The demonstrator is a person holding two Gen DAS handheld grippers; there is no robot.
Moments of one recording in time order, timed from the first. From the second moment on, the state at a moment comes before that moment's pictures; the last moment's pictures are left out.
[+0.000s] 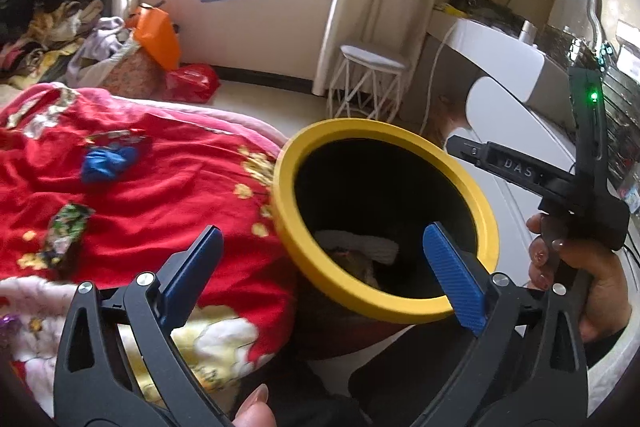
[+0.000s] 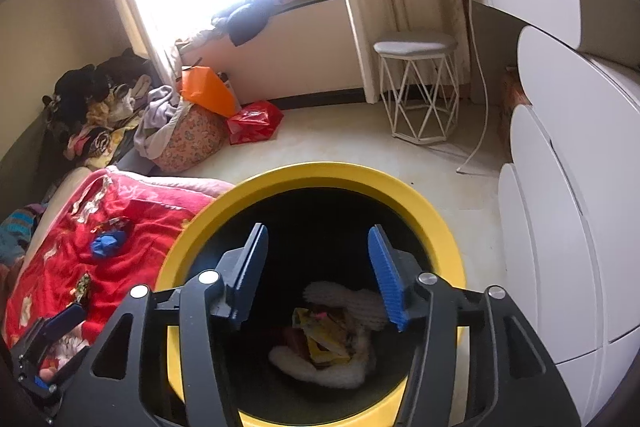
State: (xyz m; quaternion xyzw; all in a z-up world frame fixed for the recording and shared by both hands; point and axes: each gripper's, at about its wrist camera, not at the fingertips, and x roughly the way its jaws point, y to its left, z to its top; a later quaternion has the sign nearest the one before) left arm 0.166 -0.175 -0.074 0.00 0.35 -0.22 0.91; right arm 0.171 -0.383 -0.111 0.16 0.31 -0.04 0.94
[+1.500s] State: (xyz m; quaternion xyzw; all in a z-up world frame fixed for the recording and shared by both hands) left arm 0.124 0.009 -0.005 -0.07 0.25 -0.05 0.96; right arm 0.139 -0.217 -0.035 0.07 0.25 0.14 0.96
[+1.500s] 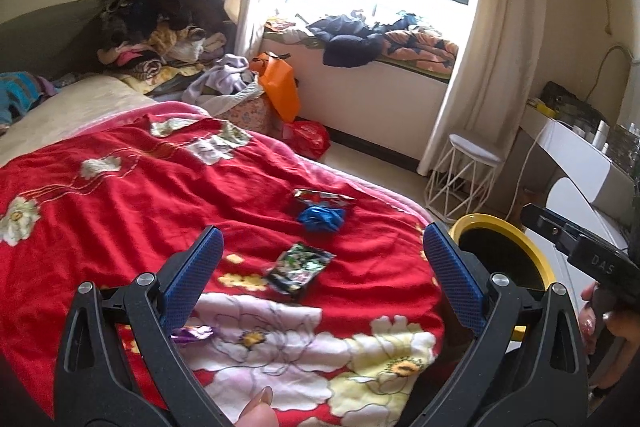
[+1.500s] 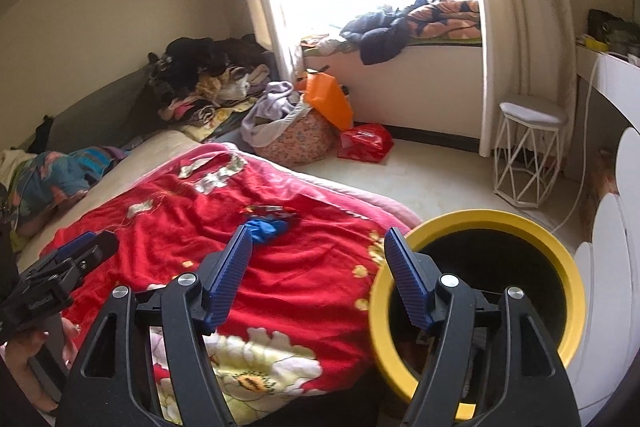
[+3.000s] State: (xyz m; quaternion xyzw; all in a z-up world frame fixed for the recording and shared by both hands) left arm 0.125 0.136 -0.110 -0.16 0.37 0.03 0.92; right arm 0.265 -0.079 -0.111 -0.02 0.34 0.20 0.92
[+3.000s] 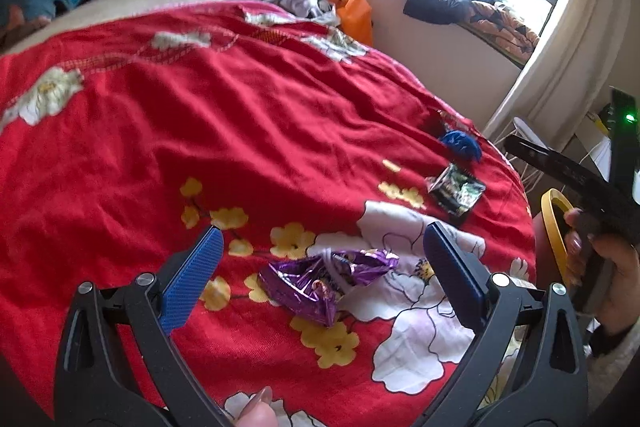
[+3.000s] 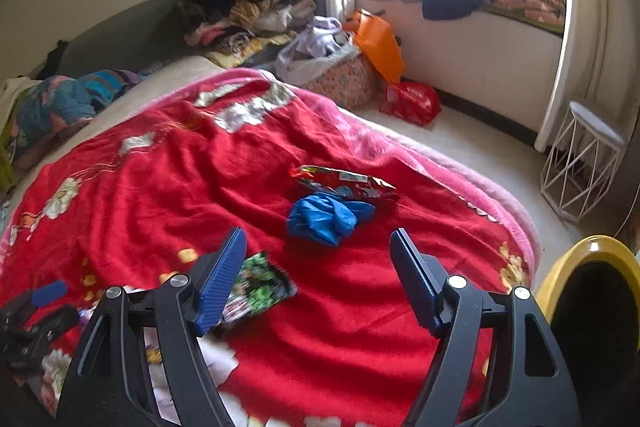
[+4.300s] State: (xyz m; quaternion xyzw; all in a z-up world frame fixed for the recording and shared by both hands) left arm 0.124 0.116 -0.104 -0.17 0.37 0.01 0.91; right arm 0.225 -0.124 -0.128 0.06 0.37 0.24 0.89
